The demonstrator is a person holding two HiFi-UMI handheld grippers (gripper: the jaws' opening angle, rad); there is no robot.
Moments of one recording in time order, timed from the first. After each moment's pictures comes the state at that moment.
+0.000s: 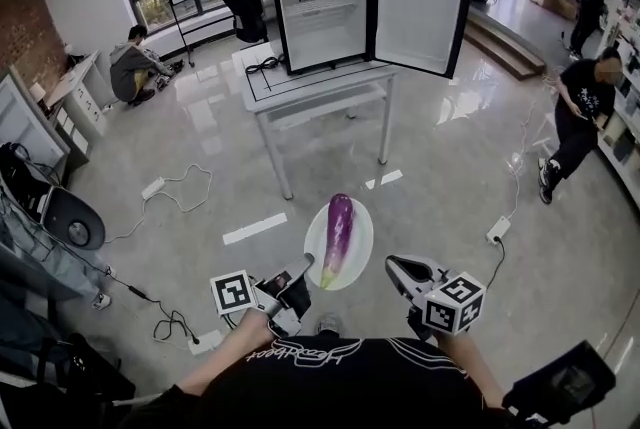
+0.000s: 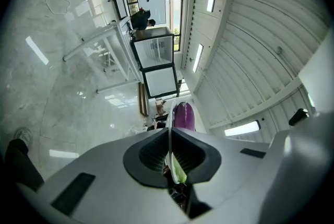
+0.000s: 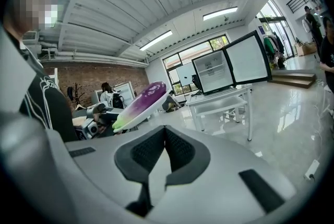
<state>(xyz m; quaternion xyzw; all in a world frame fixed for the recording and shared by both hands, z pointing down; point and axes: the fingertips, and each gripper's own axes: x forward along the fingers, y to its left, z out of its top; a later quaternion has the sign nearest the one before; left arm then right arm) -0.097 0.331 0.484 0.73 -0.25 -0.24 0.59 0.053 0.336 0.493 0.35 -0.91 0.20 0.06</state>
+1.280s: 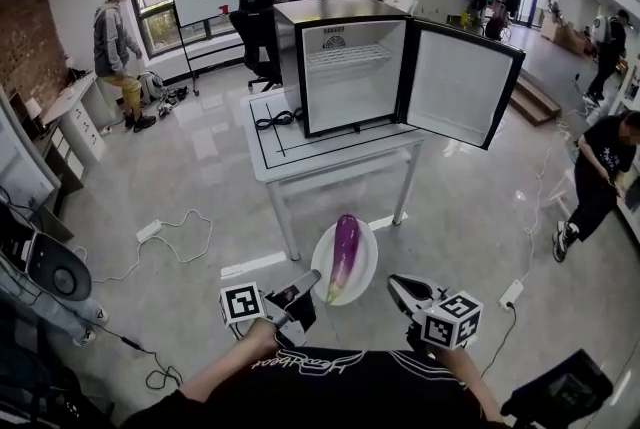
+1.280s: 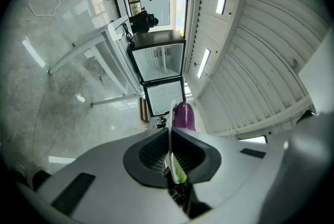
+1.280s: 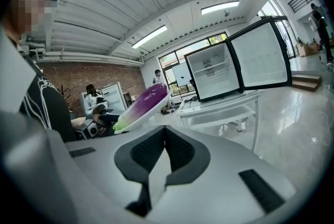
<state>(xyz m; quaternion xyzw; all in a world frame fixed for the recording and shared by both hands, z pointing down) -0.155 0.084 0.489 0.72 -0.26 -0.25 0.59 -0.006 0.090 0.492 0.35 -0.91 0.20 0.07</state>
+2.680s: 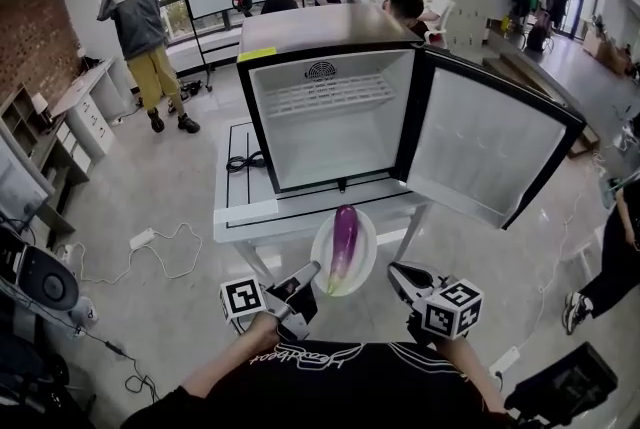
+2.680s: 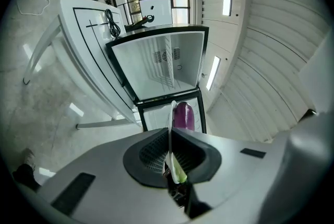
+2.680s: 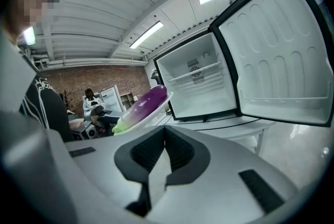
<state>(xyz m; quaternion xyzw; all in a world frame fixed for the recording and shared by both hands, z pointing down) -0.064 -0.211 0.490 0.70 -0.33 -0.29 0.57 0.083 -0.231 0.488 0.28 -0.94 0.20 0.08</state>
